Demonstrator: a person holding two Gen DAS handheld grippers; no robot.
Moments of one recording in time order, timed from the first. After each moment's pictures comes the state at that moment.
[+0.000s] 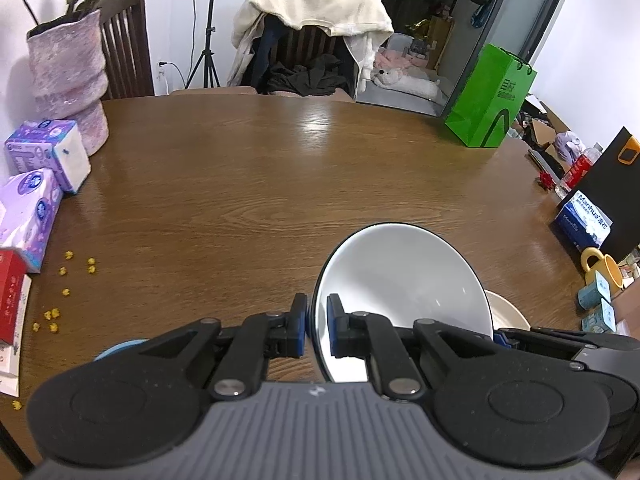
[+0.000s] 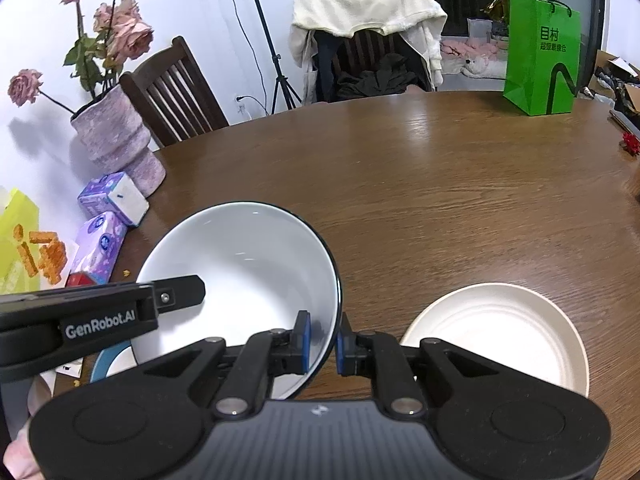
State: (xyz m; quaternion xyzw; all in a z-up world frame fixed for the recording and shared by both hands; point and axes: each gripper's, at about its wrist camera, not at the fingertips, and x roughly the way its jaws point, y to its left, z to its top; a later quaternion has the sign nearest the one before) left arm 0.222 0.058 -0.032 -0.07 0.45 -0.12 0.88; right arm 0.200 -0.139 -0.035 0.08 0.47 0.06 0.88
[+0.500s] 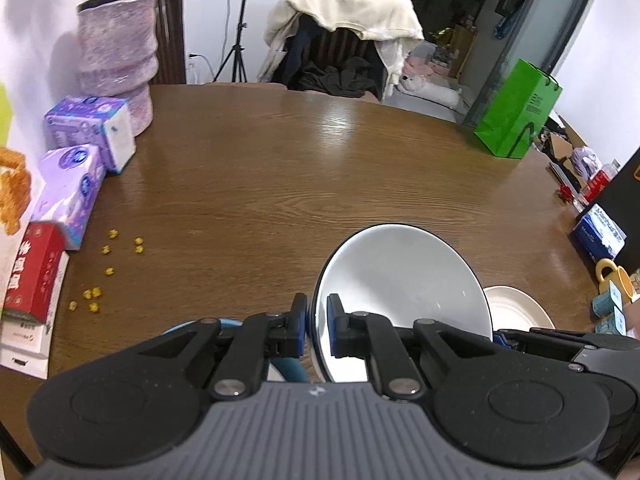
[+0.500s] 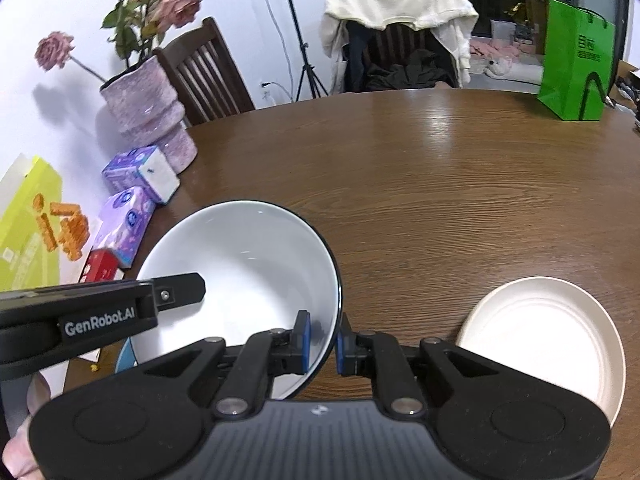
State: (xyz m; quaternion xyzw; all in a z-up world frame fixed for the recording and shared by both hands) left arm 0.207 0.114 -0.038 -0.09 0.45 -0.08 0.88; right arm 0.195 -0.084 -0.039 0.06 0.48 0.09 0.87
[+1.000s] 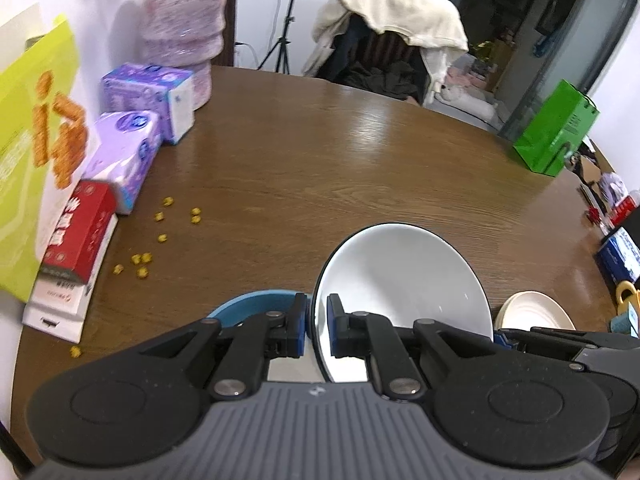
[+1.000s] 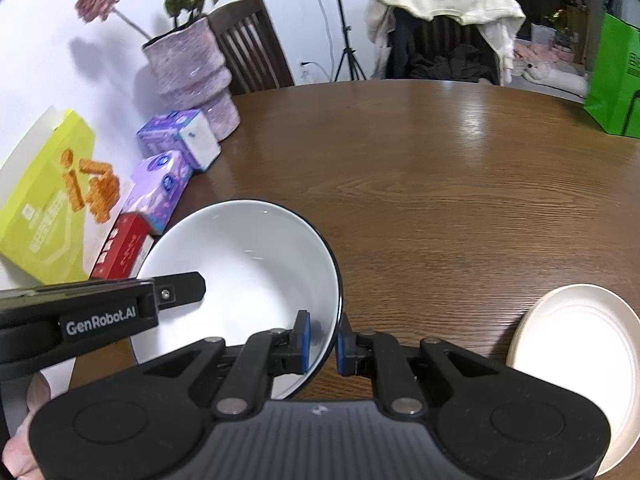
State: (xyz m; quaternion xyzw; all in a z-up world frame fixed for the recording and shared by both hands) left arm 0.188 0.159 -0.048 -0.12 0.46 -0.03 0.88; right arm 0.195 -0.038 -0.047 0.03 0.49 0.14 0.86
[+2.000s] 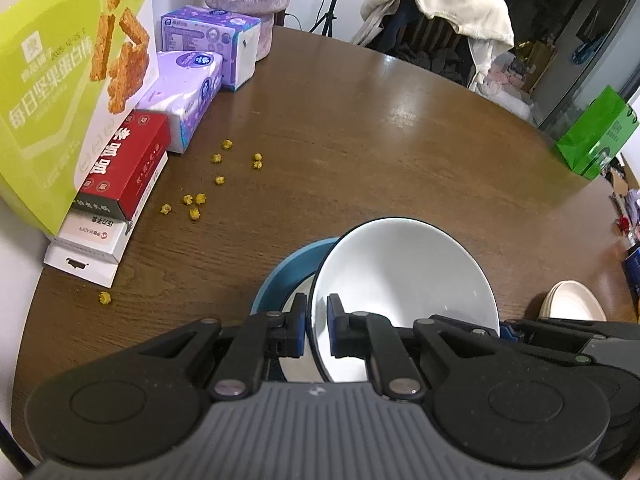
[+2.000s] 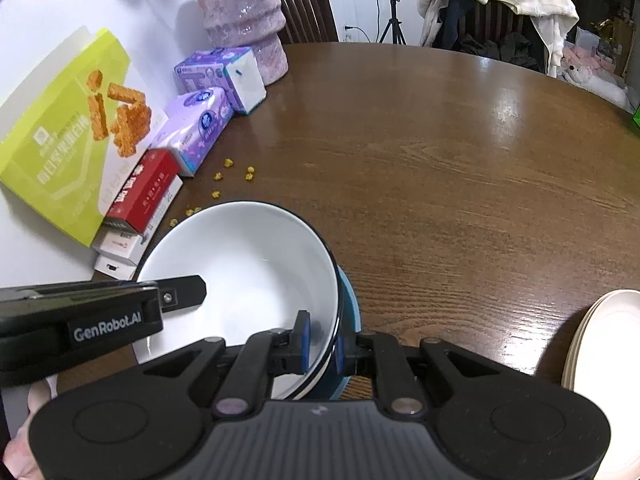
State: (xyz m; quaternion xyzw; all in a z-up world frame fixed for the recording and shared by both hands) left arm 0.172 0.199 -0.091 -0.14 0.50 0.02 0.86; right arm 0.194 0.016 -0.076 -0.02 0.53 0.19 0.83
